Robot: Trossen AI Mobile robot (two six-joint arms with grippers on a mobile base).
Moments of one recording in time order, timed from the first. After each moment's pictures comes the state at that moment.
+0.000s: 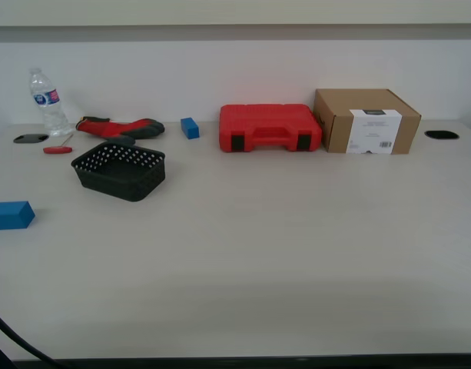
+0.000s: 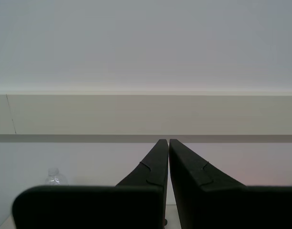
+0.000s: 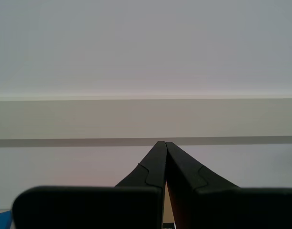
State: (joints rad) arm 0 0.00 1.05 0.52 0.62 0.00 0.00; arm 1 0.00 1.05 0.52 0.62 -0.01 0.00
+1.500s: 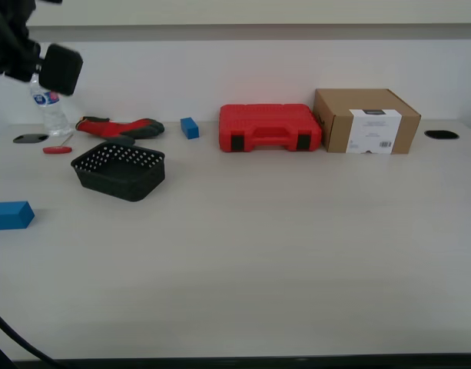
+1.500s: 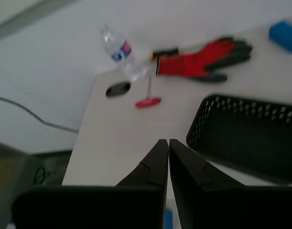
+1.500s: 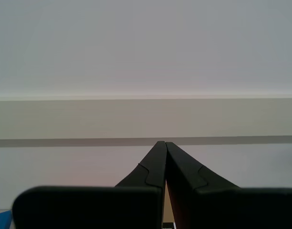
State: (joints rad) arm 0 0.00 1.05 0.52 0.62 0.00 0.00; arm 1 0.04 1.30 0.54 0.22 -0.31 0.31
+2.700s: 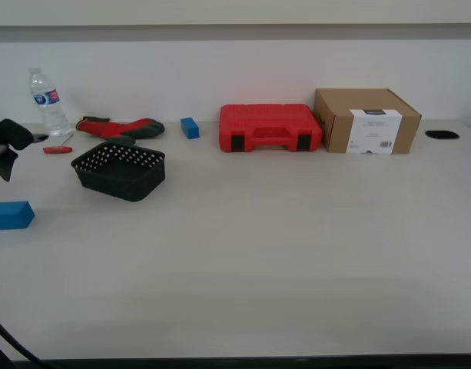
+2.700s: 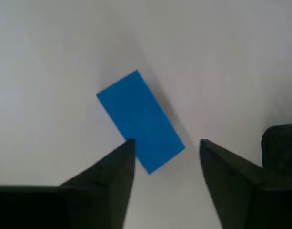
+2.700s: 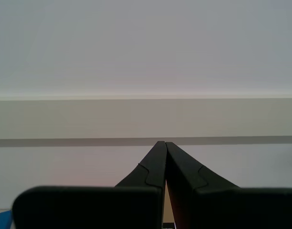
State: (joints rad) arm 0 0.00 1.05 0.52 0.62 0.00 0.00; arm 1 0.52 2.06 0.82 0.16 -0.02 -0.62
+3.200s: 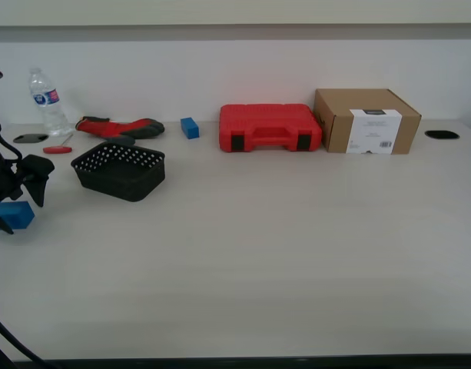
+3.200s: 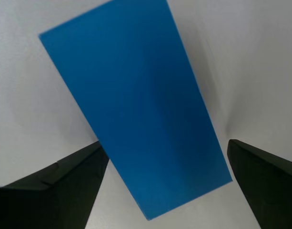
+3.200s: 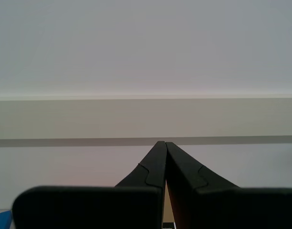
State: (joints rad) arm 0 0.00 1.05 0.52 0.62 0.00 0.00; arm 1 0.50 2.41 1.14 -0.08 0.03 -0.76
